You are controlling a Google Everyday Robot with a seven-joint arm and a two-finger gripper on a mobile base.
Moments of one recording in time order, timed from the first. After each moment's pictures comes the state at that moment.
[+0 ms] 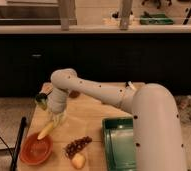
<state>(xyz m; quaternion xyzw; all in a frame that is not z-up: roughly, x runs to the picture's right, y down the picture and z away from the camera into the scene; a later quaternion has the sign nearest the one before) -0.217 0.172 0.734 -0.36 -0.42 -0.36 0.75</state>
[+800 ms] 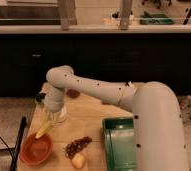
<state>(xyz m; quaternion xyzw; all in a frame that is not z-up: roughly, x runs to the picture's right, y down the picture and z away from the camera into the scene) -0.229 0.158 0.719 -0.33 -0.41 -0.39 0.75</state>
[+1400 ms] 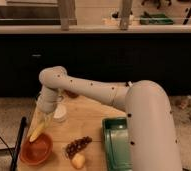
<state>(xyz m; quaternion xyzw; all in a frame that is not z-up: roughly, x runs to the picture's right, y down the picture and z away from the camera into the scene) -0.264 0.167 0.709 -0.32 -0.45 -0.44 0.71</state>
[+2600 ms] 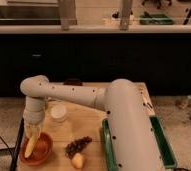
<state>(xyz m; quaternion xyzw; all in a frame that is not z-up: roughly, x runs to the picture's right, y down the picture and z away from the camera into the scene) -0.299 0.225 0.697 -0.33 -0.49 -0.55 0.59</state>
